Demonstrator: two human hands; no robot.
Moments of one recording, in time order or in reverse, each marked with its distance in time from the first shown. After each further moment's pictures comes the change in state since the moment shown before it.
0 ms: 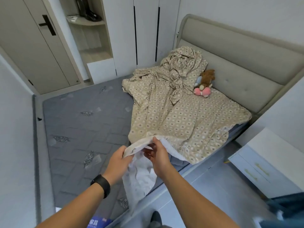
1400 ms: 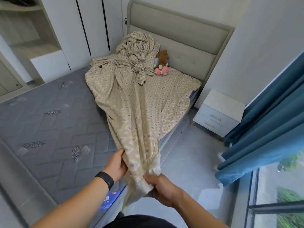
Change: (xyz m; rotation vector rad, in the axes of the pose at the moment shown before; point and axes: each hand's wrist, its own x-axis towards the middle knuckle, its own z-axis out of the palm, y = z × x) left_hand -0.098 -0.118 -0.065 -0.827 -0.371 -0.686; right_hand -0.244 0.204 0.042 -0.072 -0.045 0.149
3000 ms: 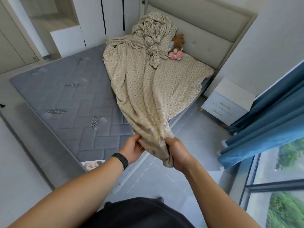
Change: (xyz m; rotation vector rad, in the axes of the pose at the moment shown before) left_hand -0.080 -0.048 -0.087 0.033 -0.162 0.013; right_hand -0.039 0.027 0.073 -0.076 0.307 -0.035
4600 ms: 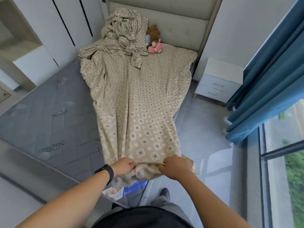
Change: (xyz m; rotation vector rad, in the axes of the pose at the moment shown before) left_hand 0.063 0.128 -0.120 1.864 -0.282 -0.066; right_hand 0.077 0.026 0.088 -1.348 0.217 0.037
